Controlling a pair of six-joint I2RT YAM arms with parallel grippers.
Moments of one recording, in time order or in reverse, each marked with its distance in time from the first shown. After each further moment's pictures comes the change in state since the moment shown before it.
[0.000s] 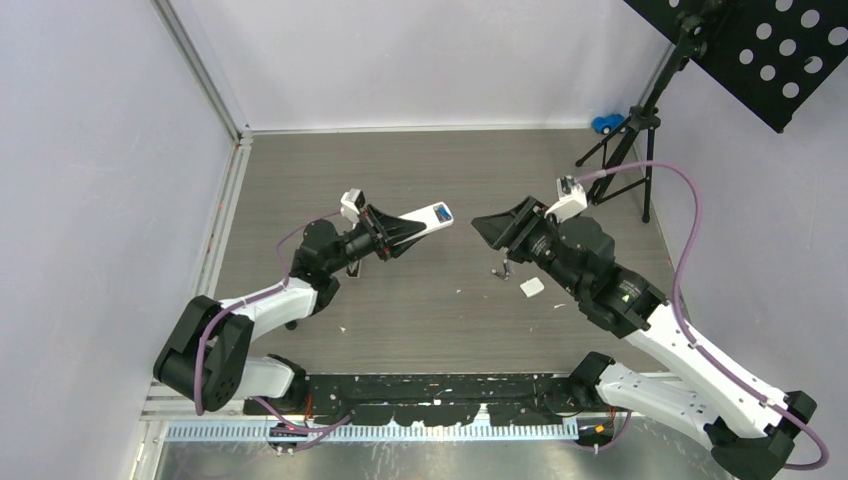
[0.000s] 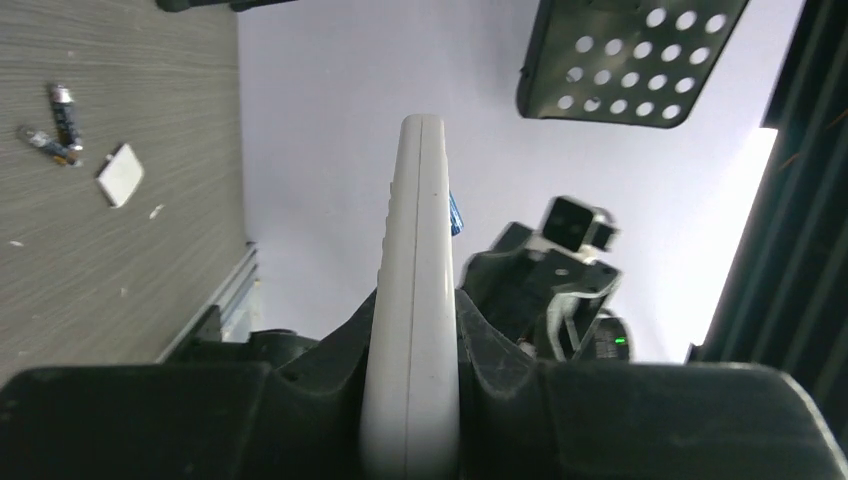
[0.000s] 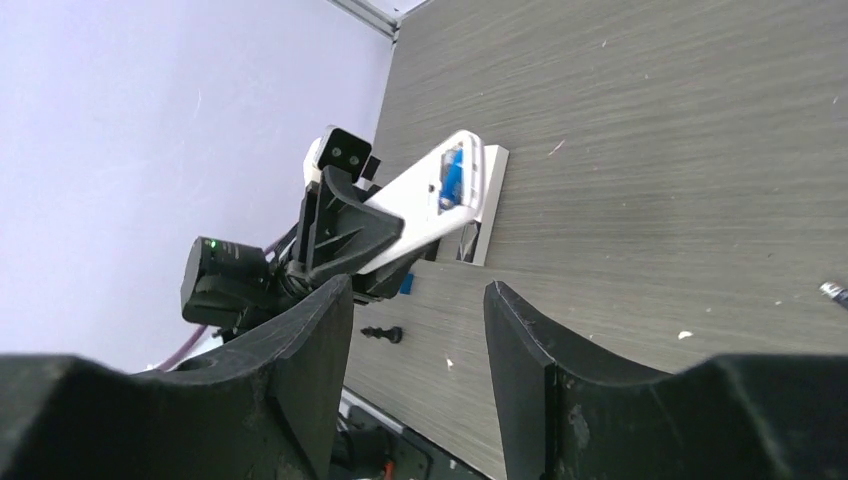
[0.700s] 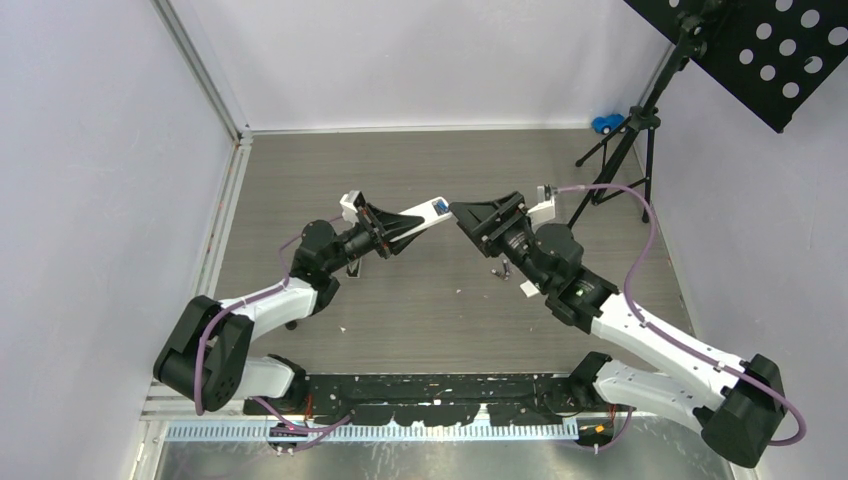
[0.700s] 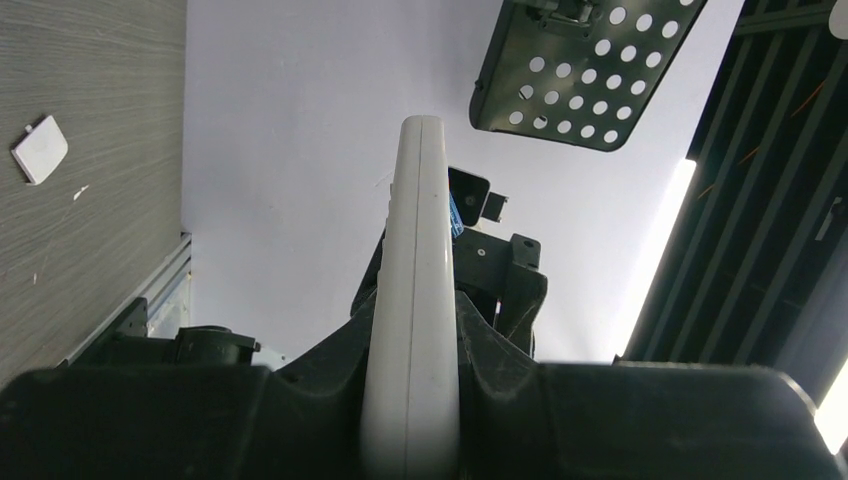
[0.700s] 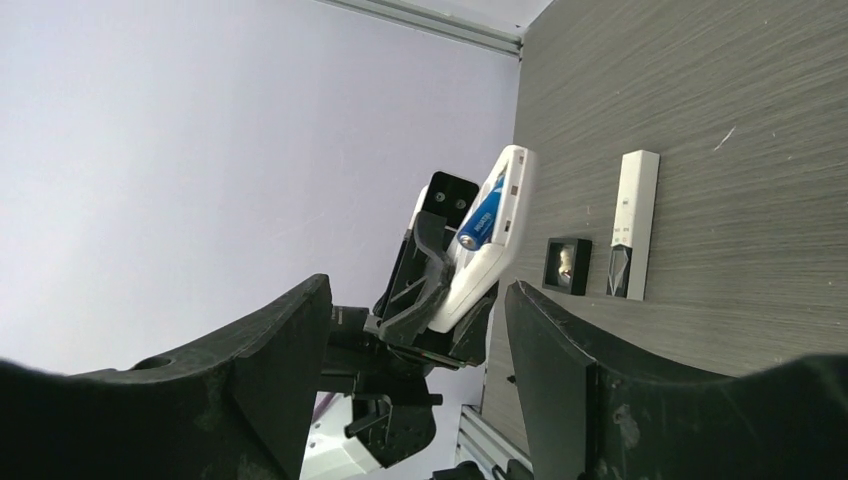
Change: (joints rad) left arm 0.000 0.000 0.000 0.056 -0.025 -0.195; right arm 0.000 0.086 -0.271 0.564 -0.021 0.381
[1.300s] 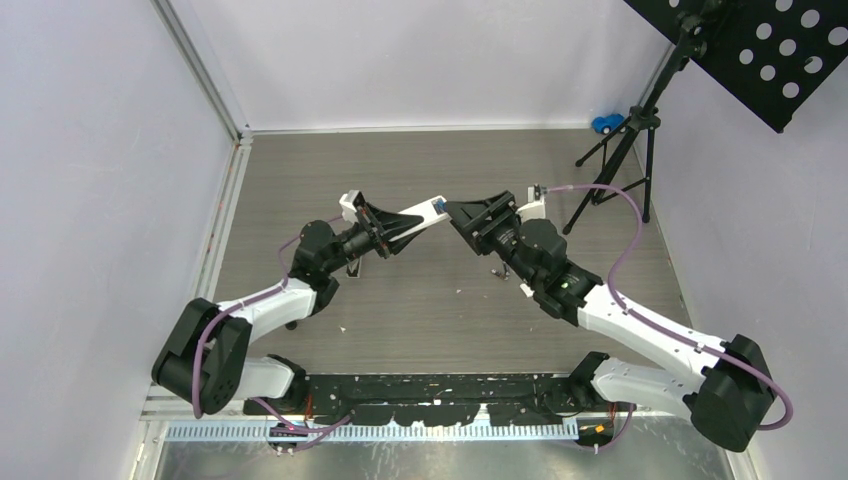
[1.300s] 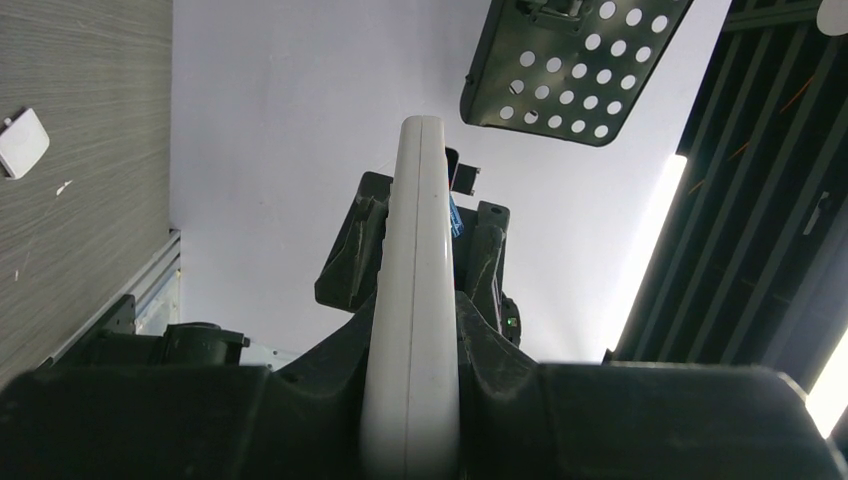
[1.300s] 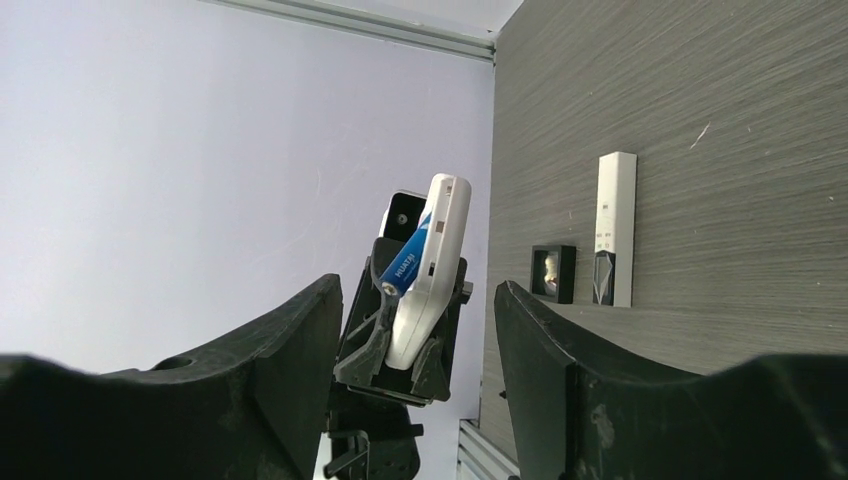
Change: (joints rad) left arm -0.001 -0.014 0.000 0.002 0.003 -0.018; right arm 0.000 0.114 0.004 0.051 0.029 0.052
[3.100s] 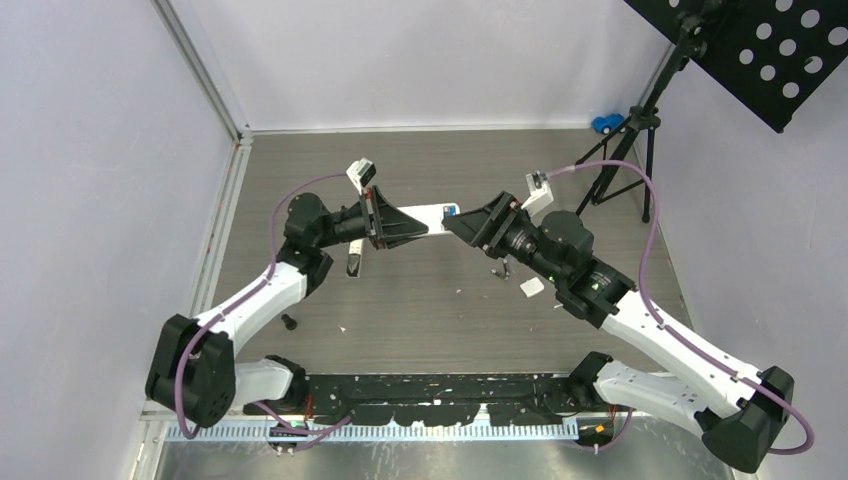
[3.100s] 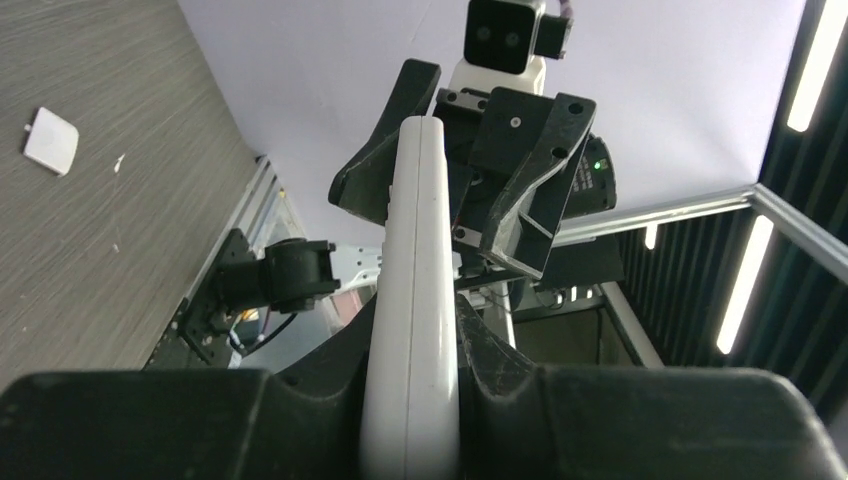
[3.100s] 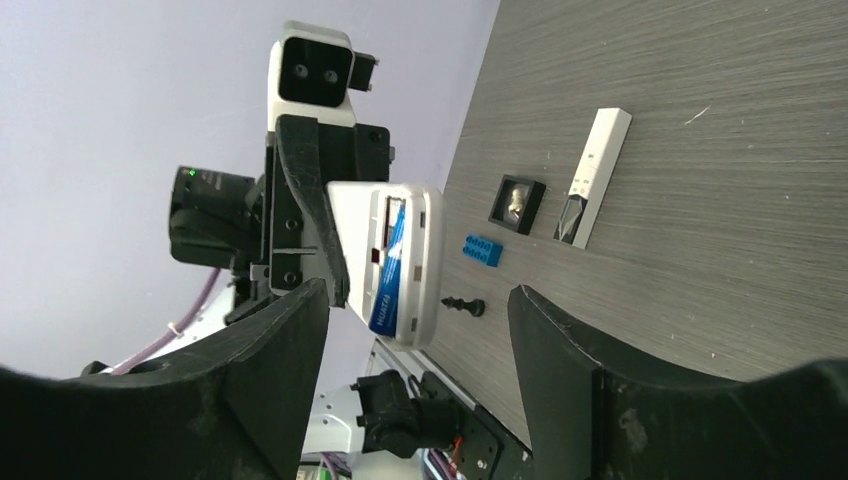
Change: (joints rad) left arm 0.042 -0.053 0.197 -0.166 0.357 0.352; right arm -0.025 -0.126 0.128 -0.267 -0.221 -0.288
